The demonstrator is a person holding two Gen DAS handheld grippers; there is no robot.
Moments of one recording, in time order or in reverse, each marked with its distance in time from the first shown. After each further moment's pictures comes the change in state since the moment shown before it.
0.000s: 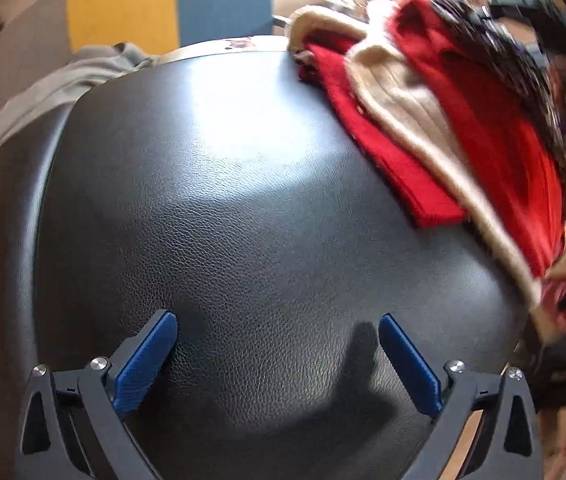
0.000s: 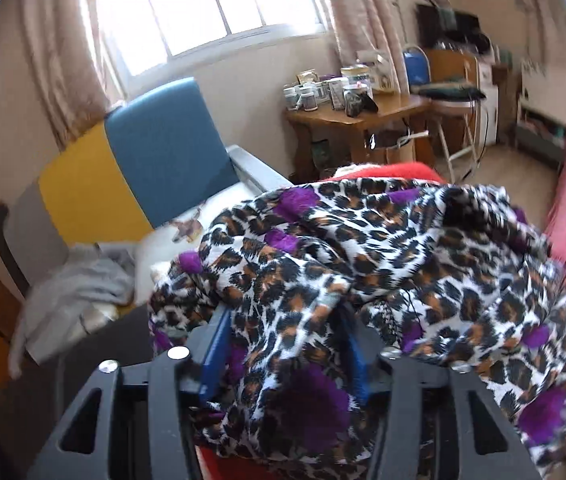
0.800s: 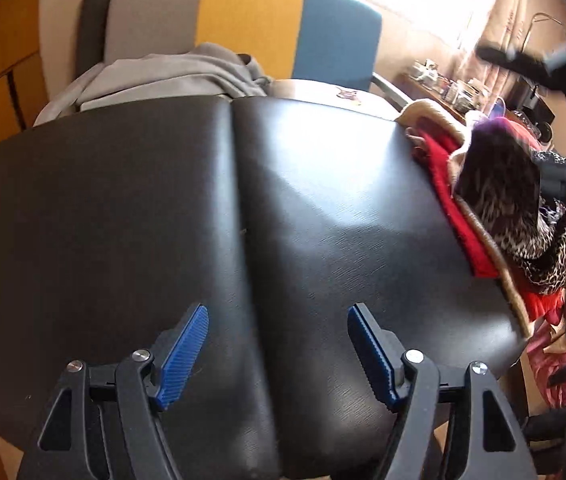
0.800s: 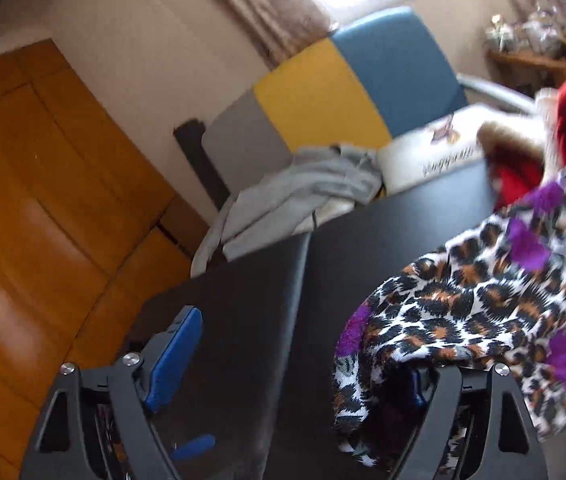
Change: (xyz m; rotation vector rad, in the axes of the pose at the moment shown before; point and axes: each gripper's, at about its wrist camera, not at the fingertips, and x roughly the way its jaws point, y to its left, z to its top) left arm -0.114 0.154 -0.058 -0.300 -0.136 0.086; right arm -0.044 0.233 -0.230 -0.179 0.250 0.629
